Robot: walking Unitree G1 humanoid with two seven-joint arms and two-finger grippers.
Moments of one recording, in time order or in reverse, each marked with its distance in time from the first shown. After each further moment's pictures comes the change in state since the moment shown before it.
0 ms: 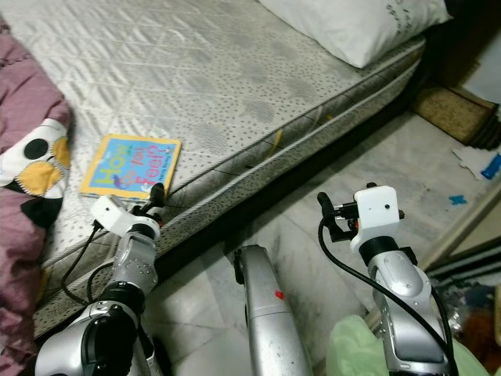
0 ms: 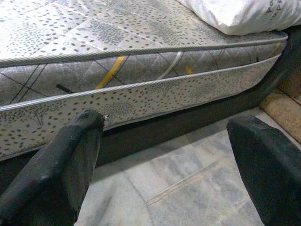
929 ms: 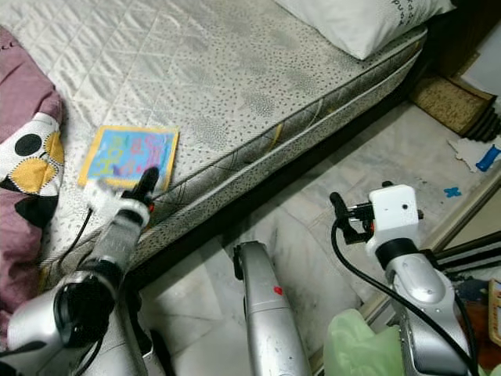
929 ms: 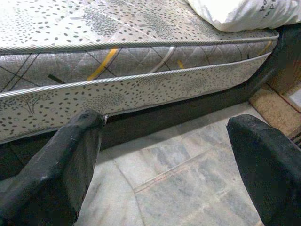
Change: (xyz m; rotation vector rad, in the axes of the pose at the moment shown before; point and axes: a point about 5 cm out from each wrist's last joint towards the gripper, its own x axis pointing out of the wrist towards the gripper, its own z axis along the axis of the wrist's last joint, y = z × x) left arm 0.021 -0.021 0.027 -0.125 0.087 -0.263; right arm -0.016 -0.014 0.011 -0.045 0.011 -0.016
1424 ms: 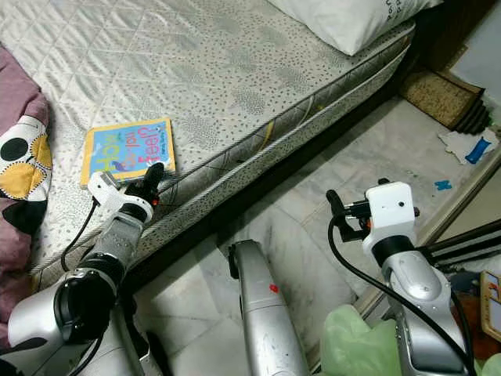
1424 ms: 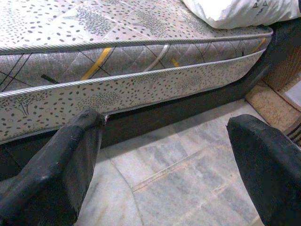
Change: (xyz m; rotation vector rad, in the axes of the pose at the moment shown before) left arm -0.002 0.002 -0.001 0.014 0.022 -0.015; right arm 0.003 0.003 0.003 0.005 -0.011 0.009
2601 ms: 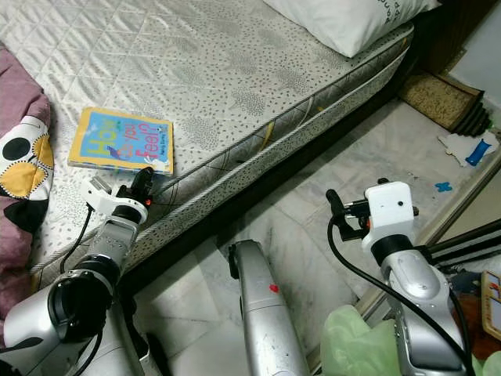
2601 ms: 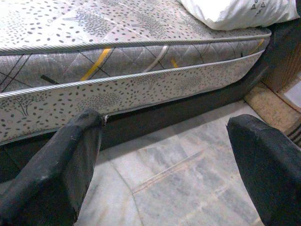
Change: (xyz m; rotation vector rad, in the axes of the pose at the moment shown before) left arm -0.004 0.007 0.007 -0.104 -0.056 -0.020; right arm 0.003 0.001 -0.002 0.005 0.001 -0.001
